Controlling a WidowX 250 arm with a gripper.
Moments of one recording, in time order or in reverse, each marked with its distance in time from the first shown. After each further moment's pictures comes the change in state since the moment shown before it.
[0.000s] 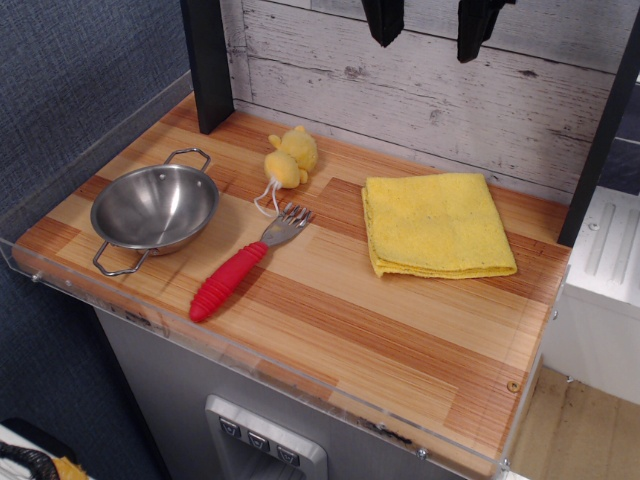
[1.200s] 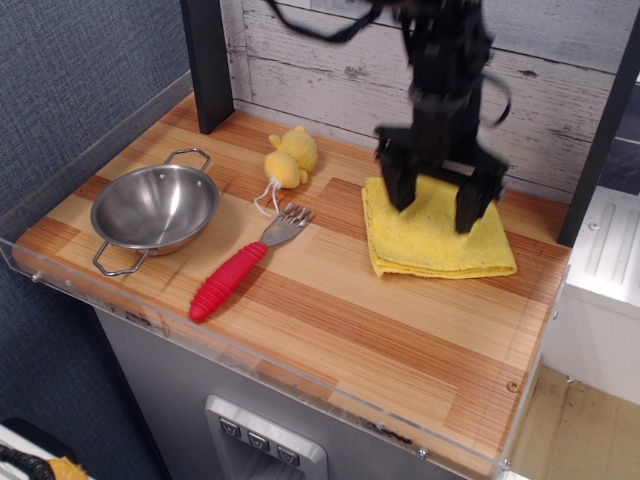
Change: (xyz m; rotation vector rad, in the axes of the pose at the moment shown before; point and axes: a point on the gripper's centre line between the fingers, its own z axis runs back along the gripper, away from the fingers) arm -0.017 -0.014 -0.127 -0.055 0.122 -0.095
